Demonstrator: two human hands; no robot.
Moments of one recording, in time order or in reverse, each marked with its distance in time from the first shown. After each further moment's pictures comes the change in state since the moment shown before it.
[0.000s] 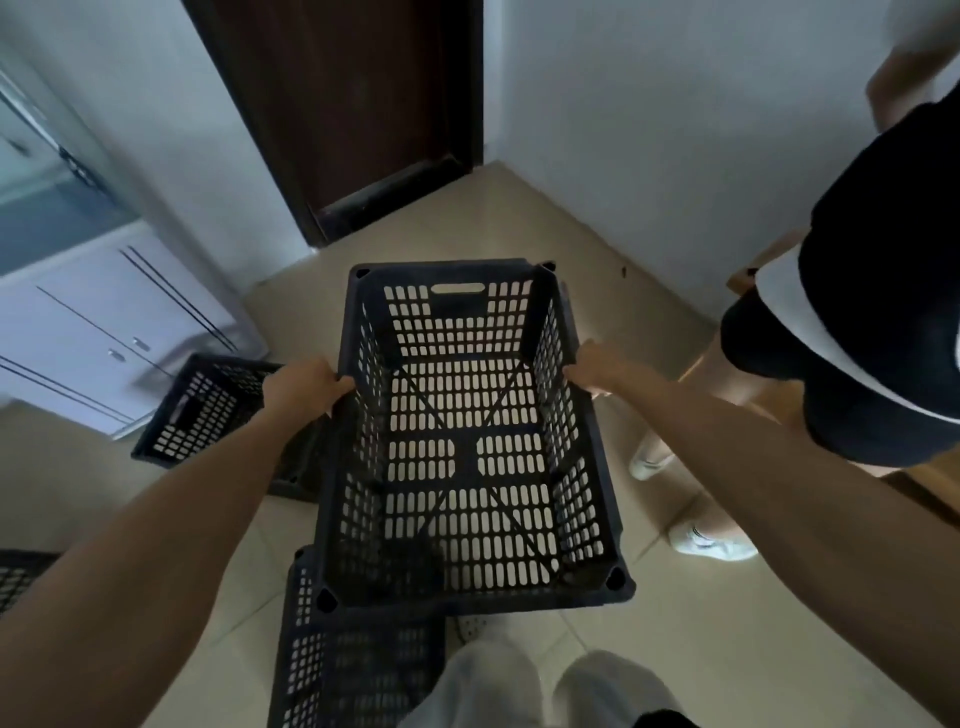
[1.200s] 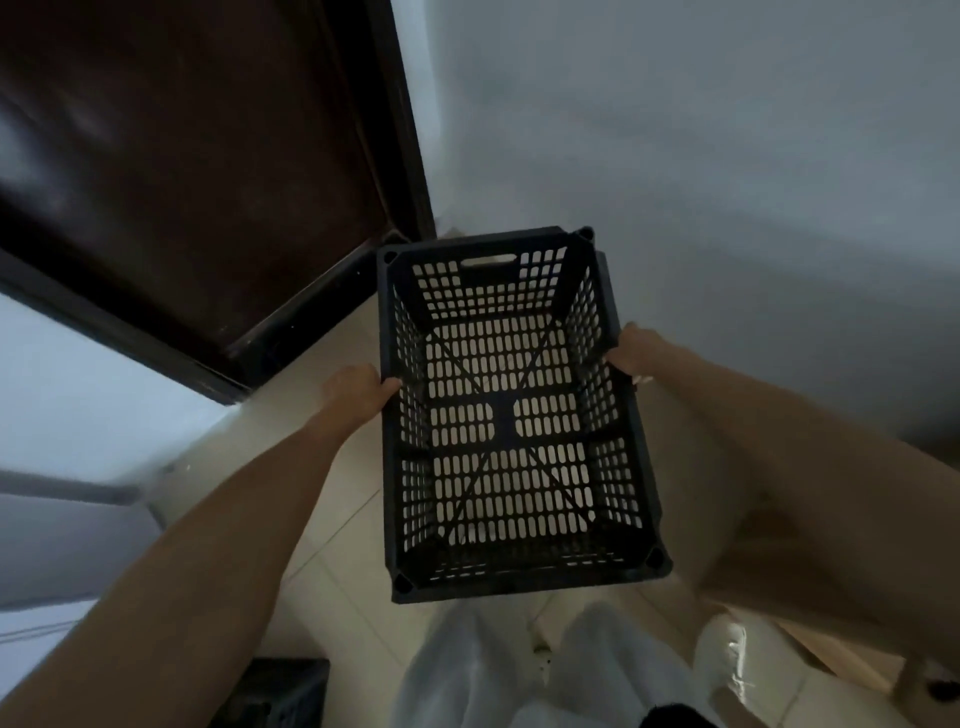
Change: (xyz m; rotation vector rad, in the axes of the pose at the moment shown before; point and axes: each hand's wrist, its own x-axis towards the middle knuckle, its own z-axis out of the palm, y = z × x) left_hand 0.703 0.327 -0.170 -0.044 -0.130 0.148; right_hand 0.634 -0.053 -0.400 0.159 0.062 0.196
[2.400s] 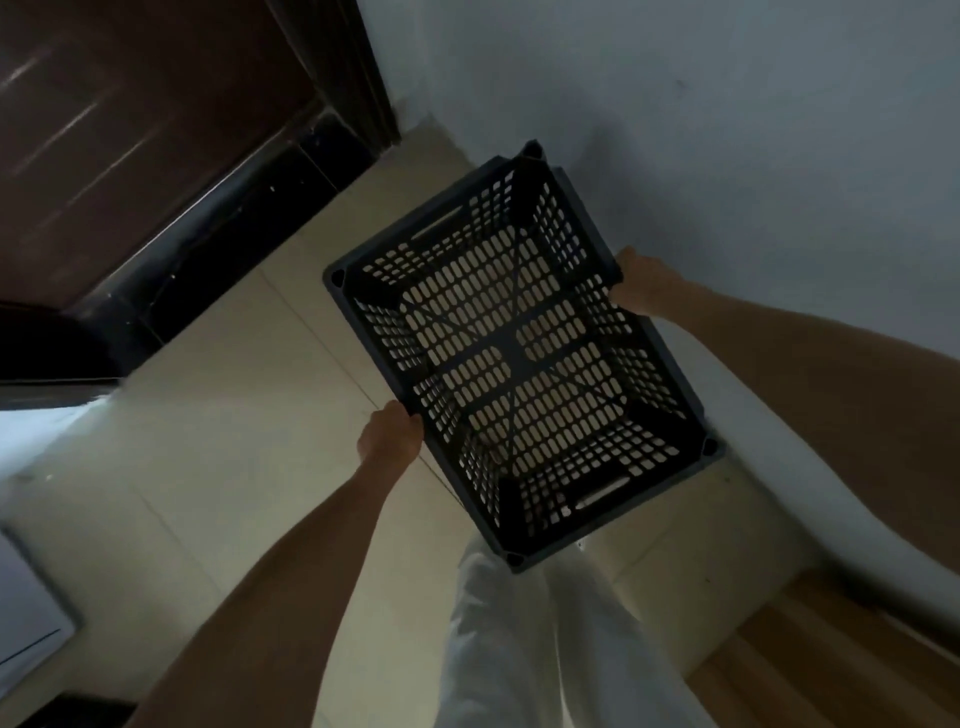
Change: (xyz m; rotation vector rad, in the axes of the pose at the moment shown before) left_hand 0.442 0.118 0.189 -0.191 -0.319 -0.420; right_hand 0.594 -0.044 -0.014 -0.168 -0.260 -0.019
